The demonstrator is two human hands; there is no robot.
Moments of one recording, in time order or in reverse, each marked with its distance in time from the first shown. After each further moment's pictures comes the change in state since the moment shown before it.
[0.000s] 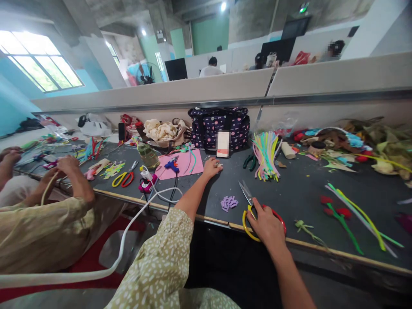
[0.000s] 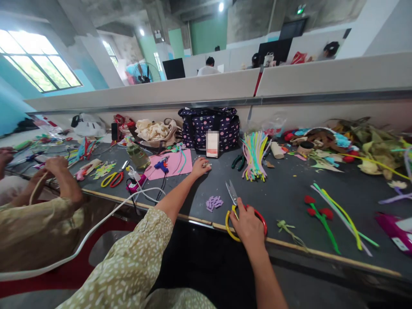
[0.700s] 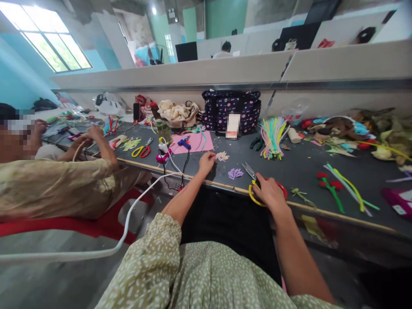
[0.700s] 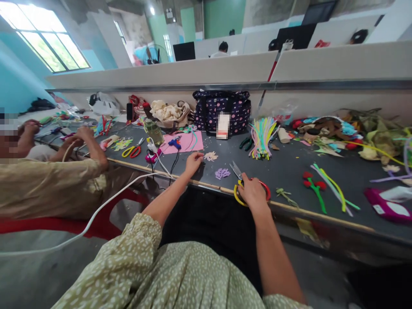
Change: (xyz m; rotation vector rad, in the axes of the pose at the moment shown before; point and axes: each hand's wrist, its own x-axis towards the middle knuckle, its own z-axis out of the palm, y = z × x) left_hand -0.141 0.043 -0.062 -0.204 0.201 -0.142; right_hand -0.012 0.009 -0.026 -0.063 -0.076 -0.149
